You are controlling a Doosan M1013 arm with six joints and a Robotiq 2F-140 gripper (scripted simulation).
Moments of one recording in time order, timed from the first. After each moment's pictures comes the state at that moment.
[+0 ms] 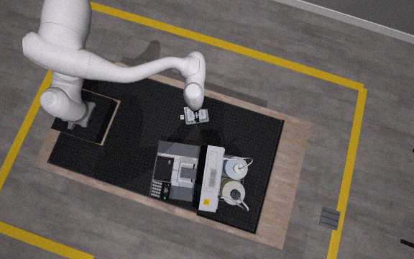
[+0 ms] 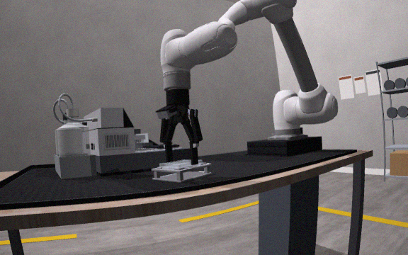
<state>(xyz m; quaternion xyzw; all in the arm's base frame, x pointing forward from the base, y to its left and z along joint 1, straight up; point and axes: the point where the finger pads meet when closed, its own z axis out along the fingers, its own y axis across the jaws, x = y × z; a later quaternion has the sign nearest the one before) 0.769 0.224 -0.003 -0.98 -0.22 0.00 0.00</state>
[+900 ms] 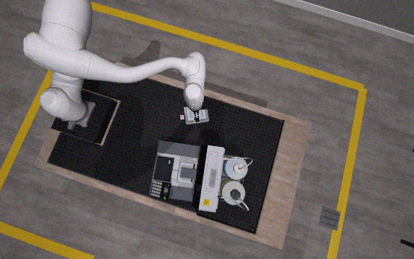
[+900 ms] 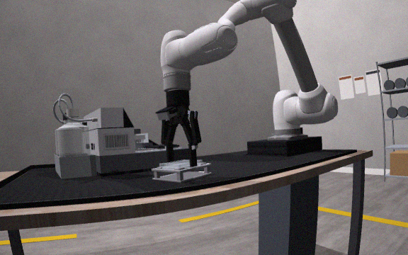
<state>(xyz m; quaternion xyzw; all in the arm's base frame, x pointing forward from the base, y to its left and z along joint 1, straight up) 0.769 0.224 -0.007 -0.98 -0.22 0.00 0.00</state>
